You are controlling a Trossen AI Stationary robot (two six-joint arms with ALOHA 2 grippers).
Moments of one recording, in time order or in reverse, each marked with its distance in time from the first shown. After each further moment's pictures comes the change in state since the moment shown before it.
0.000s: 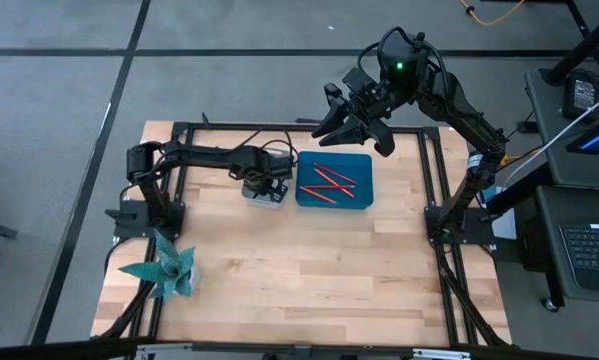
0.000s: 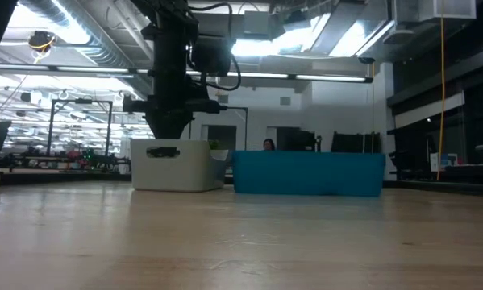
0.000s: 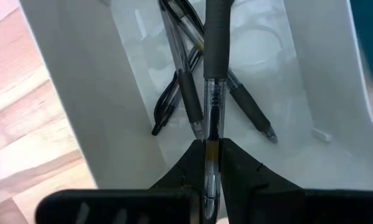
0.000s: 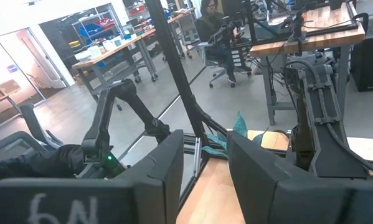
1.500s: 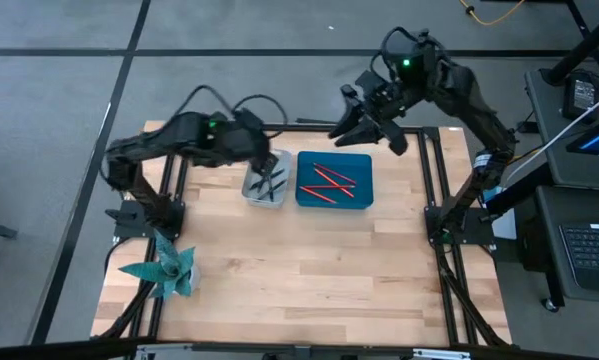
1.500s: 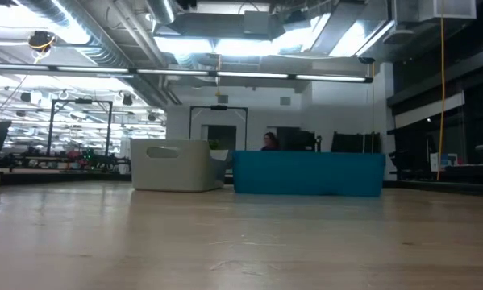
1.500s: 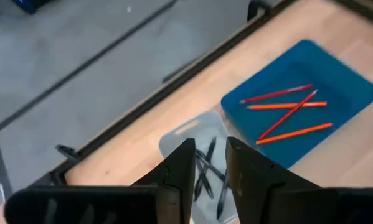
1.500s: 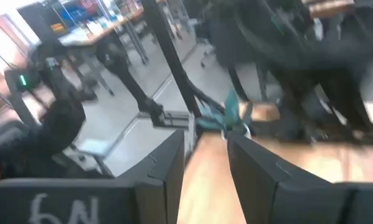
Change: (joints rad) left arm -0.197 -0.105 0.847 -0.579 -0.456 0.164; right arm -0.042 -0.039 0.001 -0.207 -0.004 -0.101
